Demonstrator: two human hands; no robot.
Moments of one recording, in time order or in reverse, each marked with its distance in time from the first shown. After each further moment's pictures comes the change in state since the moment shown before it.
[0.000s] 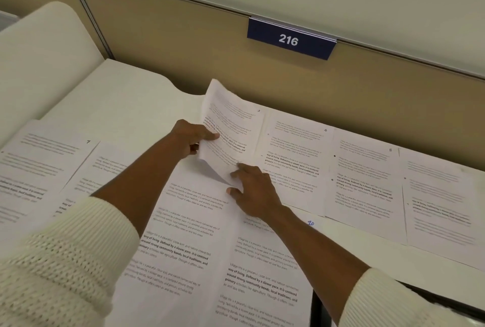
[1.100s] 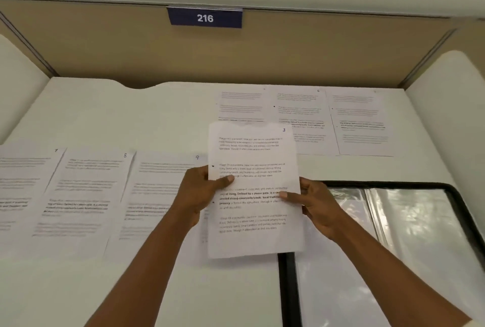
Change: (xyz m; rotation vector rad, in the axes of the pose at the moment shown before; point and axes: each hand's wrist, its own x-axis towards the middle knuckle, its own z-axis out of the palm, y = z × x) left_hand -0.218 -0.139 0.091 -0.022 -0.322 0.275; right_hand -0.278 0.080 -0.027 1.370 0.242 0.436
